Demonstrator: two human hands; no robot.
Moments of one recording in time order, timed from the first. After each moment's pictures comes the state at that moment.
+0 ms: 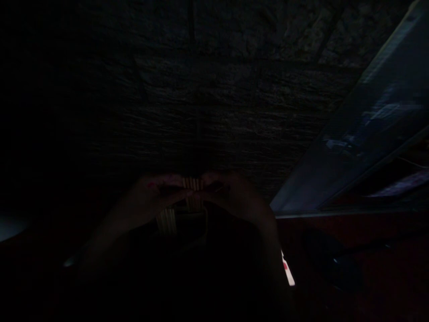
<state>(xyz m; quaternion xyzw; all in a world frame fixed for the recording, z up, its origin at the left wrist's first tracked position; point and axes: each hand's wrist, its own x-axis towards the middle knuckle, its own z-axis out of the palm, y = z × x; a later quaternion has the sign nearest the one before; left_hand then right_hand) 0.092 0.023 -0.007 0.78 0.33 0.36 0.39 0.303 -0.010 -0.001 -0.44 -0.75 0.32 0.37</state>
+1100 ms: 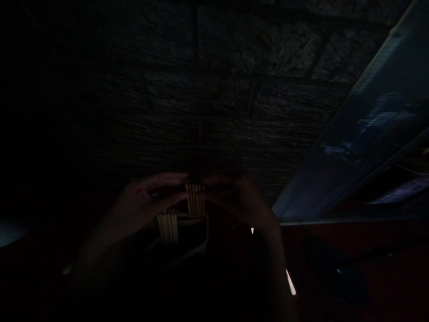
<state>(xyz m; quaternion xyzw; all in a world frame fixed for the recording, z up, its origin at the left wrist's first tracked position) 0.082 0.012 0.003 0.74 0.36 0.42 0.38 0.306 -0.016 0.006 -0.45 -0.73 0.28 0.42</state>
